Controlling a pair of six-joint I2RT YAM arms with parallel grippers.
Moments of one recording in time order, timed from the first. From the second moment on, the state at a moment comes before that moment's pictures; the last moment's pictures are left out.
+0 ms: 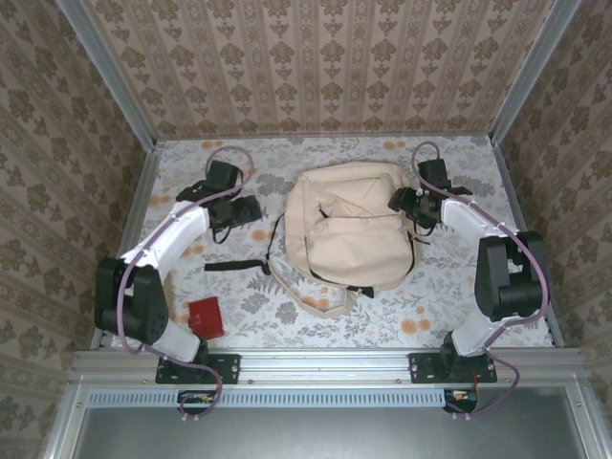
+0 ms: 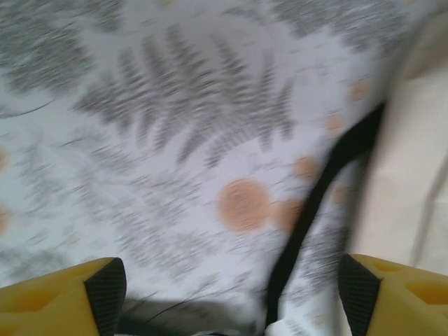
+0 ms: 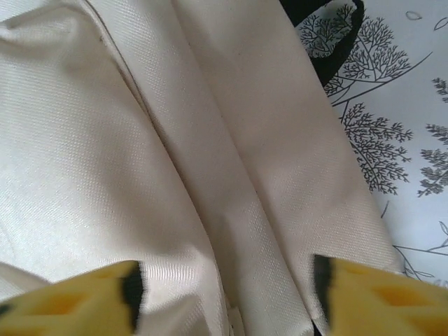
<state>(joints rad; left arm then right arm) -0.32 1.49 1.13 -0.73 -0.04 -0.55 0.08 1.64 1.10 -0.46 -0.11 0.61</state>
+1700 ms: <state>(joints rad) -0.09 1.59 0.90 -0.75 -0.10 -0.63 0.23 1.52 1.14 -0.52 -0.22 0.58</state>
